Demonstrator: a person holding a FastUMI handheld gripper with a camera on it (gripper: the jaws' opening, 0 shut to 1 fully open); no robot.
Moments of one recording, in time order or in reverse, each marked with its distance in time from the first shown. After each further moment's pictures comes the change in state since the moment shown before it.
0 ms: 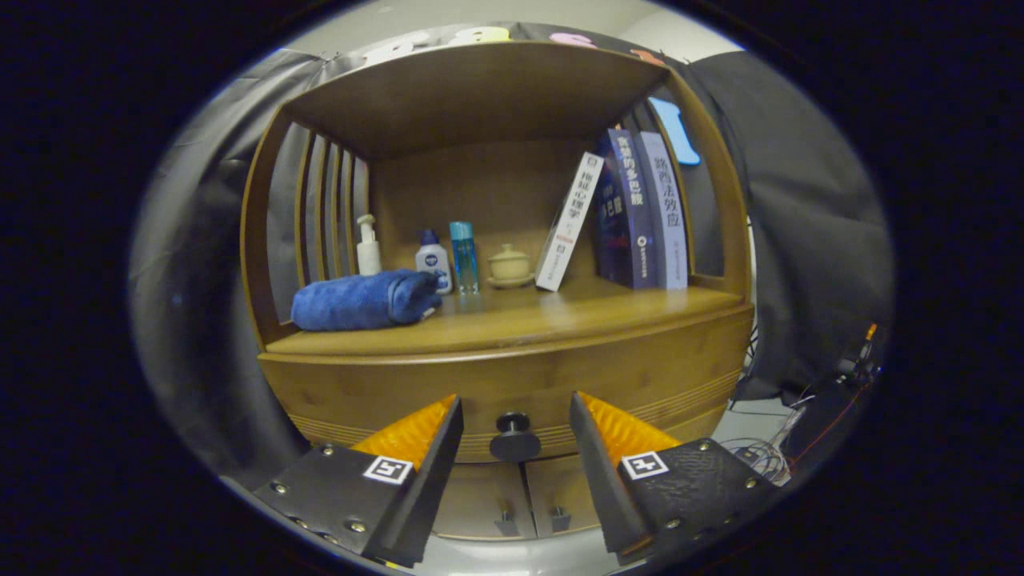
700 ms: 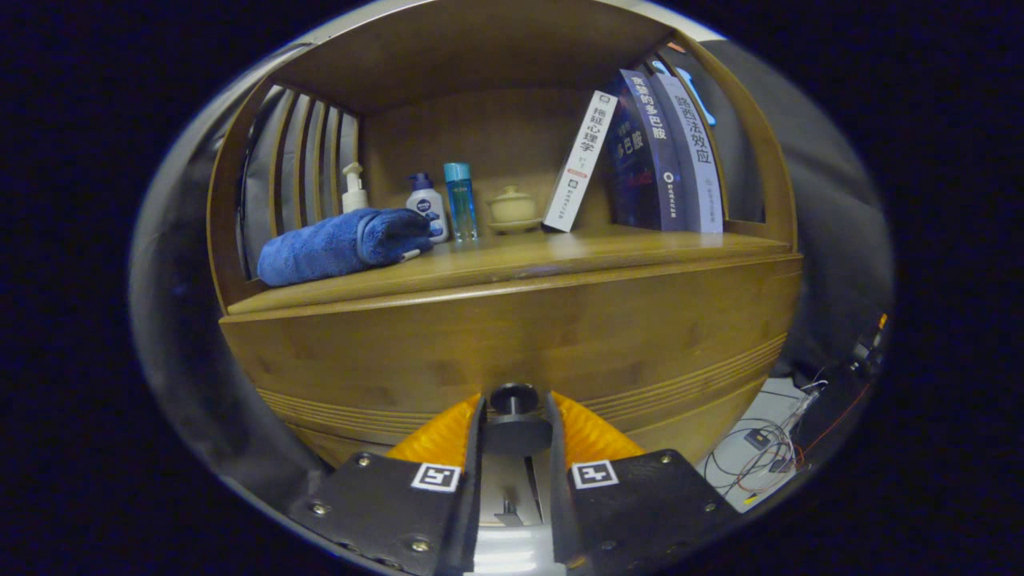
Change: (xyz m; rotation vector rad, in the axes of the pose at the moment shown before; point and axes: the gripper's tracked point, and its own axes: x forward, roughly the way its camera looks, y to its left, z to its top) arm 0.041 0.002 -0.042 -0.004 0.129 0.017
